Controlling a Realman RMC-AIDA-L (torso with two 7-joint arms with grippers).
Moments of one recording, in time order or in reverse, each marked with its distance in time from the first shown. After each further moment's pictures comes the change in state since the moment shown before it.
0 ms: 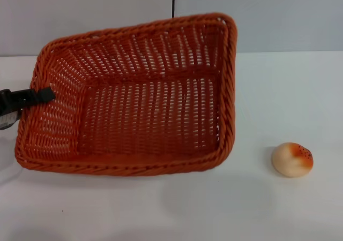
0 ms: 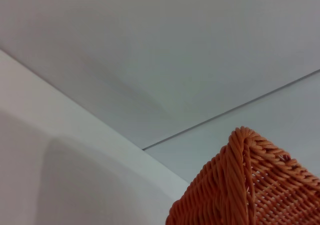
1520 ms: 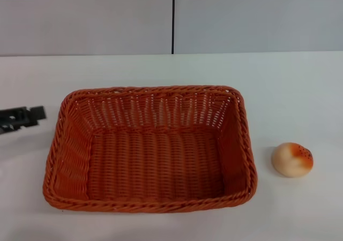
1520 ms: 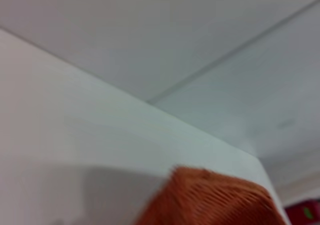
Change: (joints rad) left arm -0.014 0.086 0.009 0.054 0.113 0.136 0.022; right arm 0.022 -0.001 -0.051 -0.021 0.000 0.009 0.007
